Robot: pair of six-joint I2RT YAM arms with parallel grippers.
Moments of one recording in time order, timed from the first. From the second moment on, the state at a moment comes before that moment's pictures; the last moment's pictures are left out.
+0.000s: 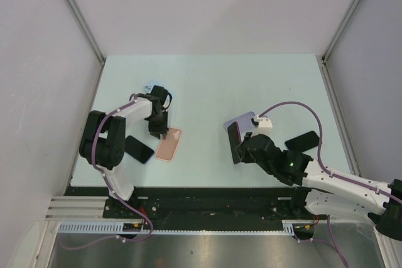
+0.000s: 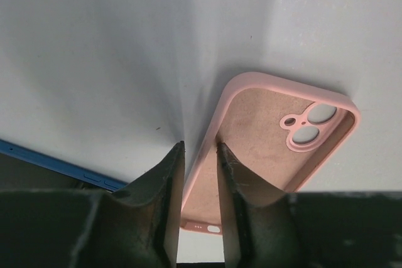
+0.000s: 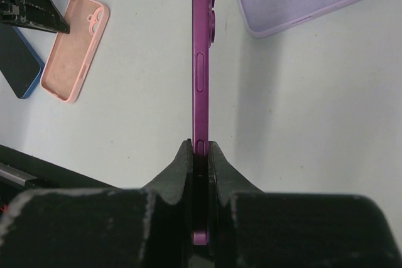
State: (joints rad) left arm -0.29 1.77 1.12 -0.73 -0.04 -0.30; right arm 1.05 0.90 0.64 -0.39 0.46 0.81
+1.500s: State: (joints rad) left arm -0.58 1.49 0.88 -0.38 0.26 -0.74; right arm 1.03 0.86 0.52 -0.27 0.38 0.94
